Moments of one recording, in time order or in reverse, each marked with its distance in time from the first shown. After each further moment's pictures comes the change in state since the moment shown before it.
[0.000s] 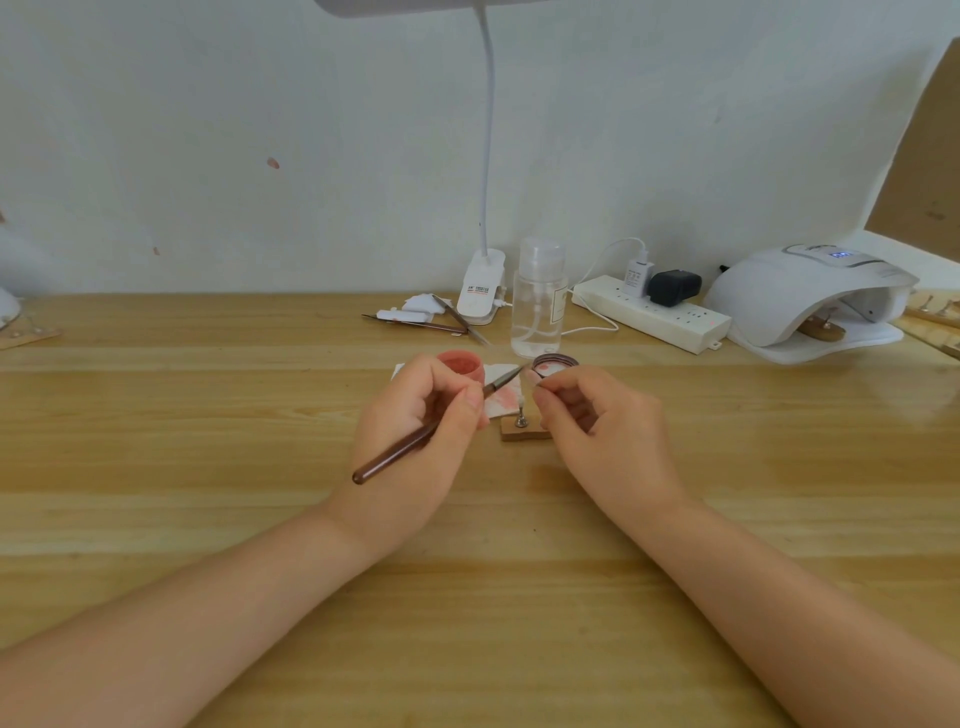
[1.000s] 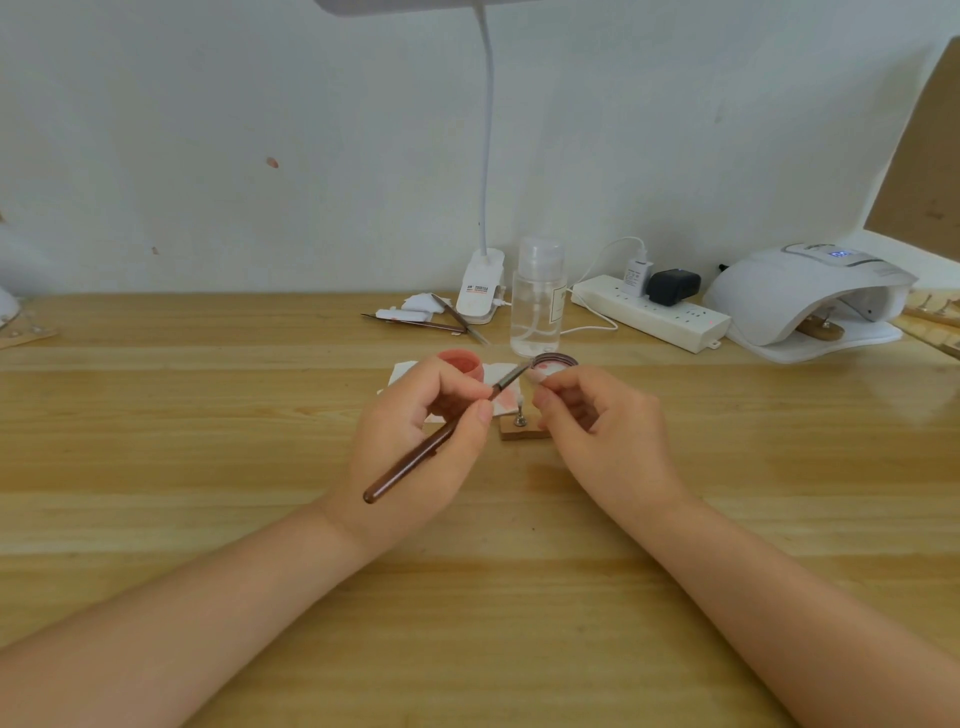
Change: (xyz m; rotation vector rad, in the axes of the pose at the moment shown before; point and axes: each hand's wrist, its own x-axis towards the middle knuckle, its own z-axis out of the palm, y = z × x) left_hand -0.001 -0.001 0.000 -0.017 -0.037 0.098; right_hand -0.001 -0.001 -0.001 0.070 -0.028 0.059
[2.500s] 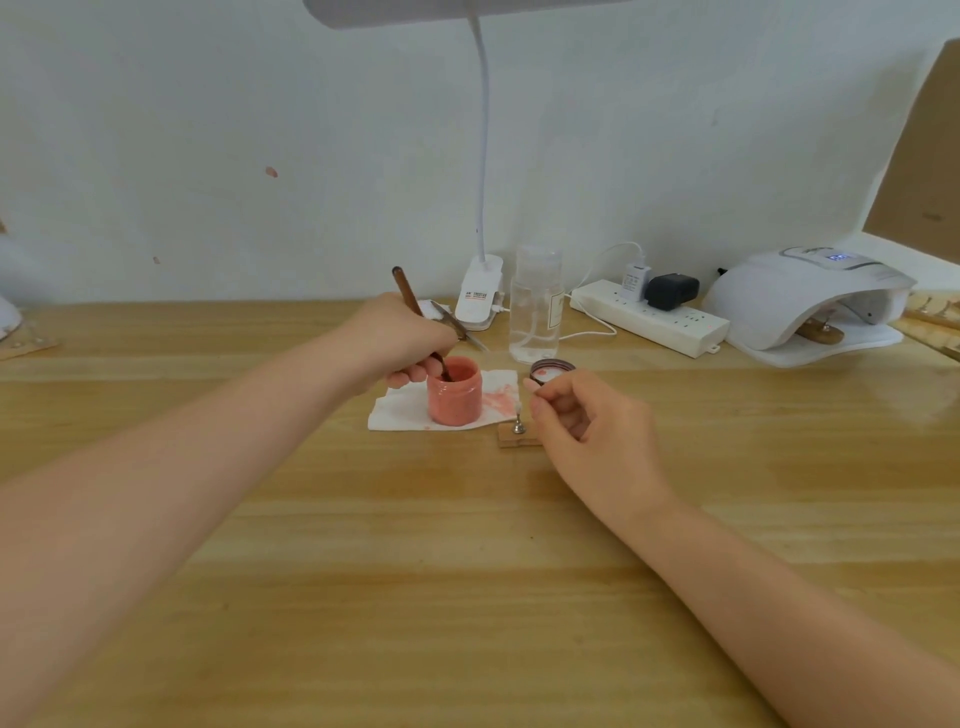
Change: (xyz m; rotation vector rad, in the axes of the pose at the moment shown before) left_hand 0.109 -0.006 -0.024 0.410 -0.182 -0.815; right_hand 0.003 0.002 0.005 -0.035 0.008 0.029
